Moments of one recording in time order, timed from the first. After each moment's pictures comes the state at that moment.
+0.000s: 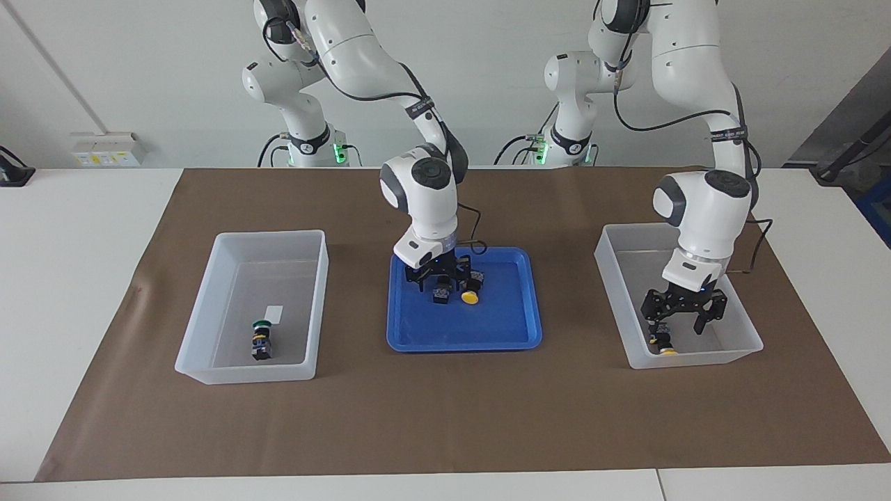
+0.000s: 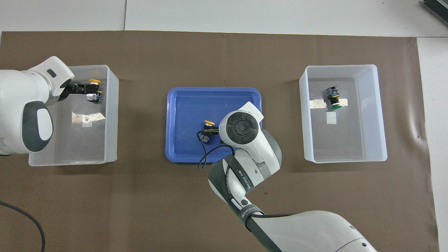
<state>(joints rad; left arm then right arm) -0.01 0.20 0.01 -1.97 0.01 2.52 0.14 0.72 0.46 -0.14 -1.82 0.05 2.40 0.61</state>
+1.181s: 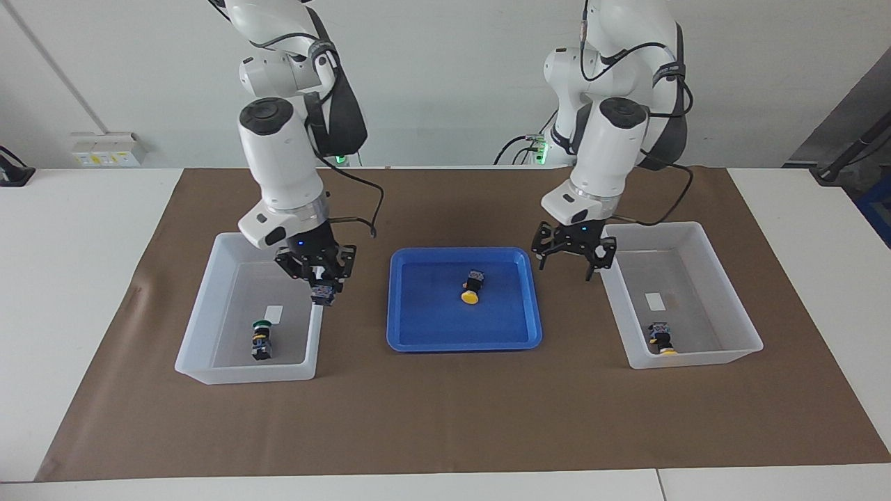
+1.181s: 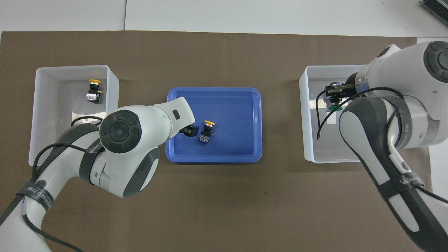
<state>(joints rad) -0.52 0.10 -0.02 -2.06 0.00 2.41 -0.13 0.23 0.18 -0.16 -1.83 0.04 2.11 -0.01</state>
